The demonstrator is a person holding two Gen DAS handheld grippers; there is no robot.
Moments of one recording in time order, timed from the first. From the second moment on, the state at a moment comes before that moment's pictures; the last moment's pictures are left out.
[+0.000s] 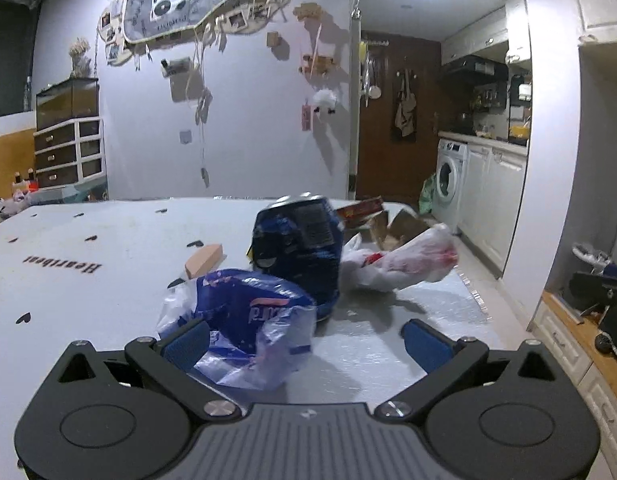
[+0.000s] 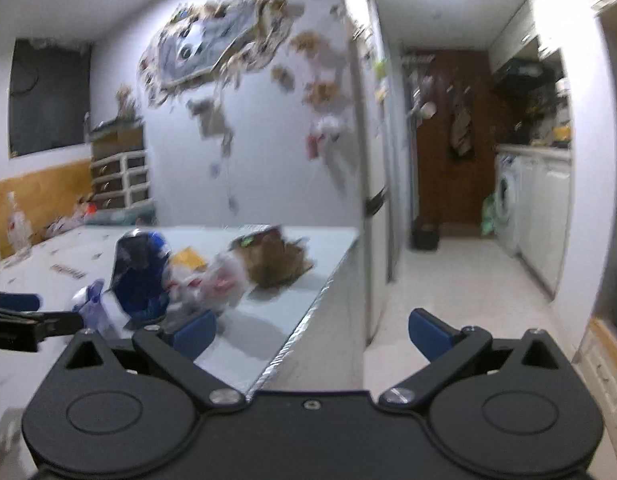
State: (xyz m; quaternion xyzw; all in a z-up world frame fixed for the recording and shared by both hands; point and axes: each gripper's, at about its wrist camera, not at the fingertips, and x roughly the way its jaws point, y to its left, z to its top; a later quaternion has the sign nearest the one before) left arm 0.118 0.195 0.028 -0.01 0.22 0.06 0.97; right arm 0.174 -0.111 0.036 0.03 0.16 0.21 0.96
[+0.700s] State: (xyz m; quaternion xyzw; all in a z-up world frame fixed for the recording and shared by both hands) left arm 0.170 0.193 -0.002 0.09 0.30 0.08 0.95; right arm 0.267 -0.039 0.037 0.03 0.19 0.29 0.94
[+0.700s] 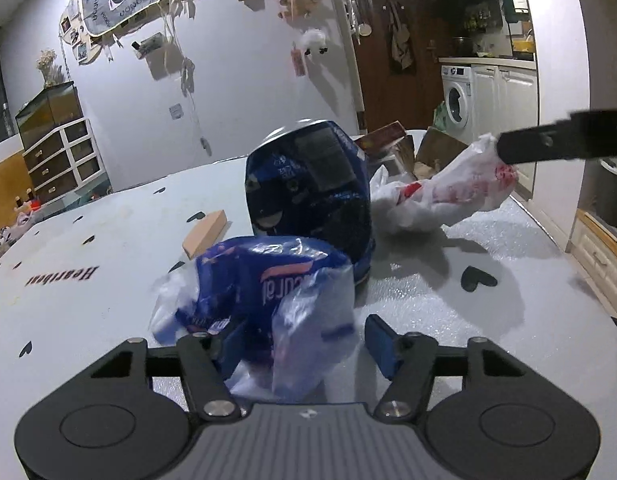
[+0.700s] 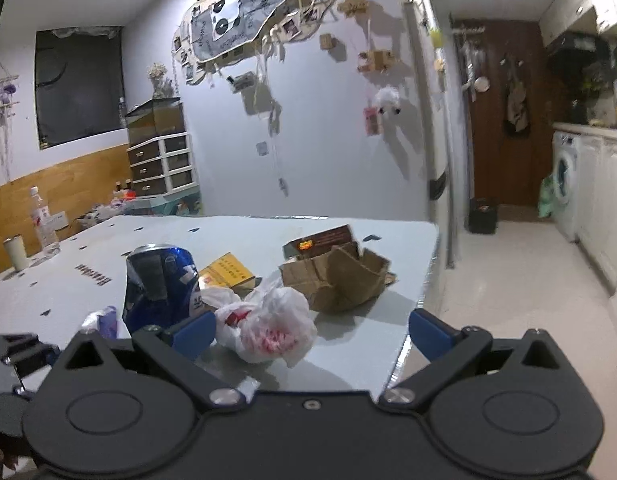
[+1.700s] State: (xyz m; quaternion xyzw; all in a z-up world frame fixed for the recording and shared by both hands) left arm 0.154 0.203 0.007 0.02 0.28 0.09 0.96; right arm 0.246 -0.002 0.025 -0.04 0.27 0.34 0.90
